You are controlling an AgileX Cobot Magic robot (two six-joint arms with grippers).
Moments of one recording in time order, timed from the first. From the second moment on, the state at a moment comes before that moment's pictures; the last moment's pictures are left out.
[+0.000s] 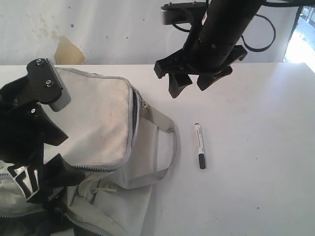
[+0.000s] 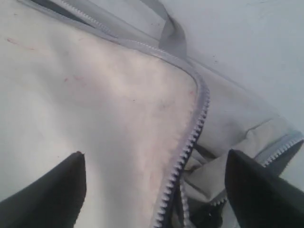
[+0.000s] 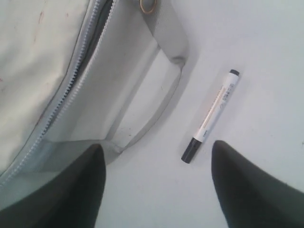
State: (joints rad) left arm -0.58 1.19 -0.83 -0.29 0.79 0.68; right arm 0.53 1.75 -1.61 0.10 1.13 0.00
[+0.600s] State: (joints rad) left arm -0.71 1.29 -0.83 -0.25 0.62 0.65; right arm 0.42 1.58 -1.34 -0.01 1.12 0.09
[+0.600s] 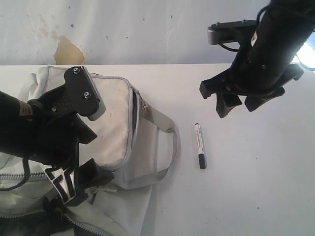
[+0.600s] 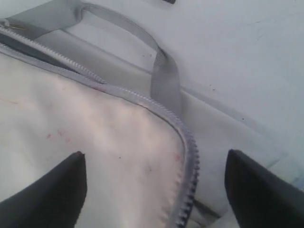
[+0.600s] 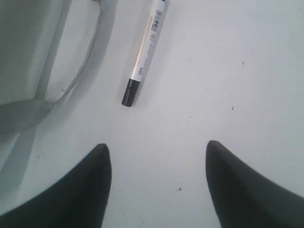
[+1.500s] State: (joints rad) left arm -0.71 1.32 -0.83 -0.22 0.50 0.48; right arm 0.38 1.51 -1.13 -0.01 0.97 0.12
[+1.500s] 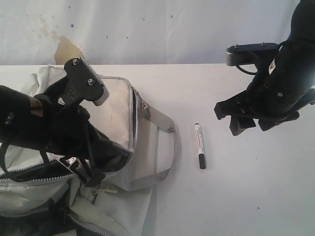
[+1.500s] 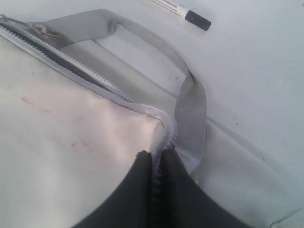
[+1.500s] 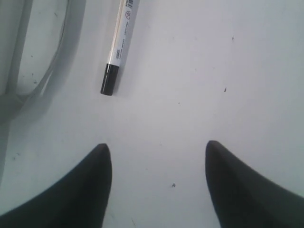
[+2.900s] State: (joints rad) left arm -0.03 1.07 -0.74 -0.22 0.39 -0.14; right arm 0.38 1.75 -1.11 0.12 0.55 0.19
